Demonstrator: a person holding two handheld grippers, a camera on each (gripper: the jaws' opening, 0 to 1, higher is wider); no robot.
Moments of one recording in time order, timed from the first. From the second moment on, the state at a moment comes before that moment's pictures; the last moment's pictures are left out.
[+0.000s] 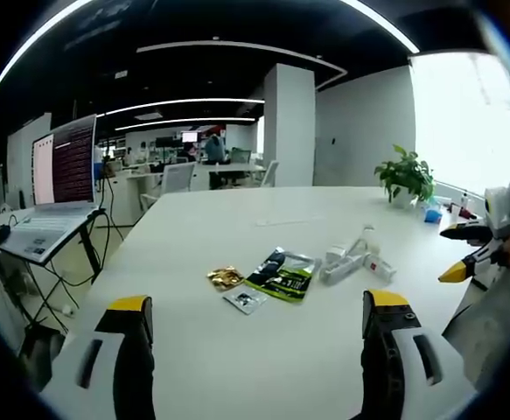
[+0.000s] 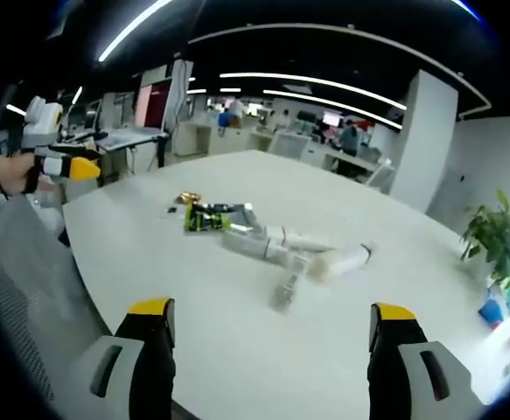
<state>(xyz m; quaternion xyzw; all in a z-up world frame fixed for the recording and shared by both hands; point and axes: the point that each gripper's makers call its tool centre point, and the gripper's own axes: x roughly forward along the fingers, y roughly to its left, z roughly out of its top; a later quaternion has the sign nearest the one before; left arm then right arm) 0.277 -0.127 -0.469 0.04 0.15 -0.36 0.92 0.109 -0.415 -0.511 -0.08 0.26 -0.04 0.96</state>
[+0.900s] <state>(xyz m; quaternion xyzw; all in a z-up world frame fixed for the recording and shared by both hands) 0.276 -0.128 -0.469 0.04 0.15 -0.36 0.92 0.109 -0.416 -0.514 -0.08 0.27 -0.04 0.96</state>
